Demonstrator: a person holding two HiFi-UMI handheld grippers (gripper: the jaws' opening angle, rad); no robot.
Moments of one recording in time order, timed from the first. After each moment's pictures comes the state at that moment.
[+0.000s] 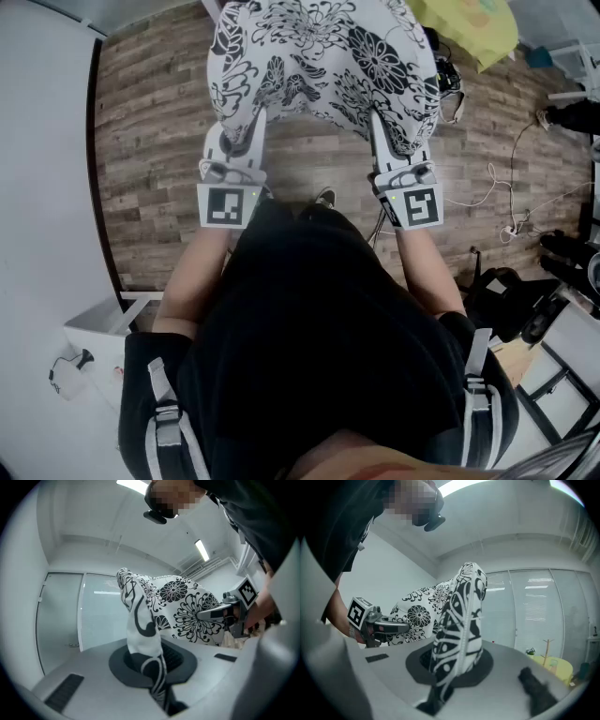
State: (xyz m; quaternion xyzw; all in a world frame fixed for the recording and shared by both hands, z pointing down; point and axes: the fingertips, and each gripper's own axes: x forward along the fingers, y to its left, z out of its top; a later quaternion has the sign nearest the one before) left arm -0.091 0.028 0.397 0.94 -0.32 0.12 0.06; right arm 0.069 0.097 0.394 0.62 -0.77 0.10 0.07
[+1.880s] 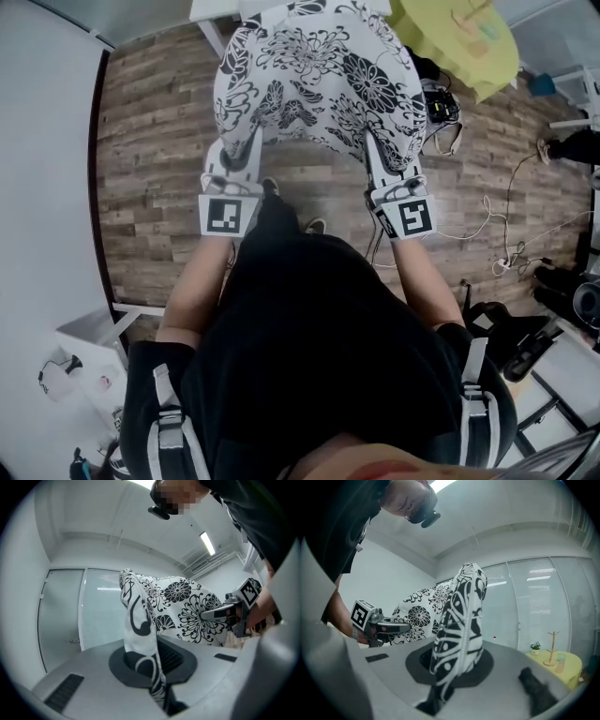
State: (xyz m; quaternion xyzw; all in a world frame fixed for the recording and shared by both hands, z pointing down) left arm -0.094 0.023 0.398 0.93 -0.35 0.10 0.04; right arm 0.076 0.094 0.405 0.59 -0.80 0.11 0.06
